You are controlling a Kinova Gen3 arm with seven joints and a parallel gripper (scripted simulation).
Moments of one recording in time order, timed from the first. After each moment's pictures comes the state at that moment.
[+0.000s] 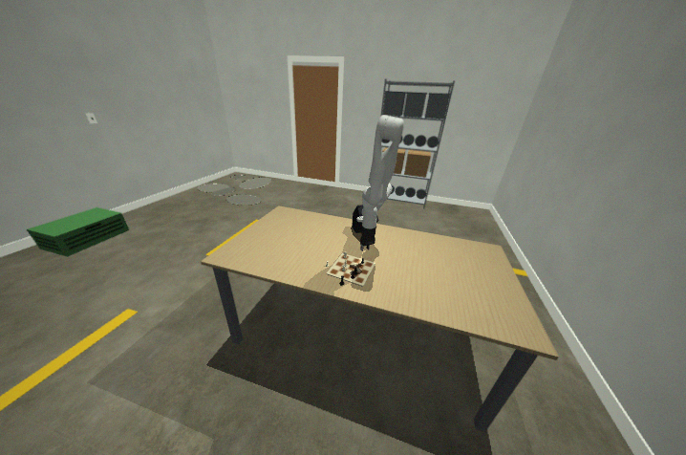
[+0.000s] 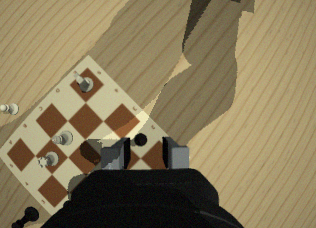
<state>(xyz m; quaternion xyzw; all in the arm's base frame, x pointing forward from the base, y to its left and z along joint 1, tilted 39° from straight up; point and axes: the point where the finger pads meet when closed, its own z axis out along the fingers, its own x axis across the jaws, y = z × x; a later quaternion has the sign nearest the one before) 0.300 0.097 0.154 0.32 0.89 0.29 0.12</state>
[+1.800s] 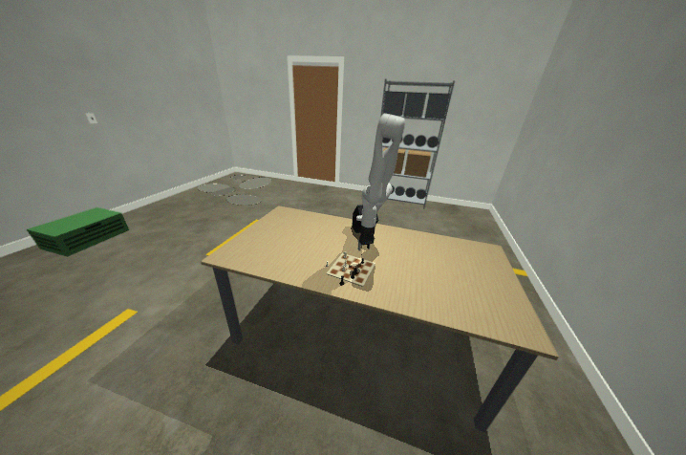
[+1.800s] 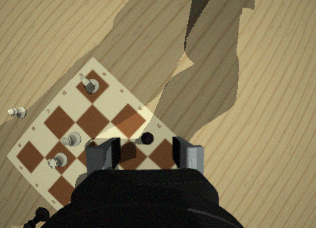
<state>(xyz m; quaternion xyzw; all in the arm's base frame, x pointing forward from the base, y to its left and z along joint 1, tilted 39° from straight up) 0.303 0.089 0.160 0.34 0.89 0.29 0.13</state>
